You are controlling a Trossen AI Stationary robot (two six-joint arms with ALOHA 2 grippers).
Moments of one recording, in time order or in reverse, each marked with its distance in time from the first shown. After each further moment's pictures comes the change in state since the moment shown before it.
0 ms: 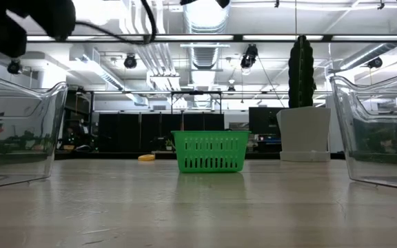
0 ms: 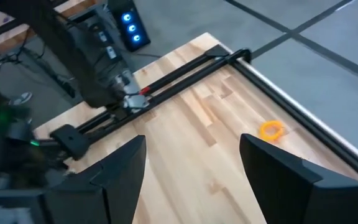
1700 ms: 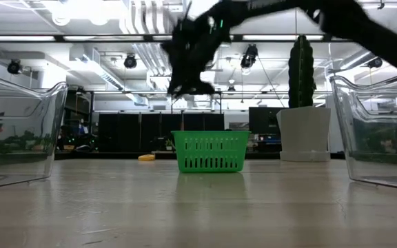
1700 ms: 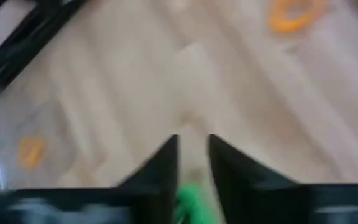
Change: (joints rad) left arm 0.039 -0.636 0.003 0.836 -1.112 -0.180; right arm -0.265 0.395 0.089 -0.178 -0.494 -0.102
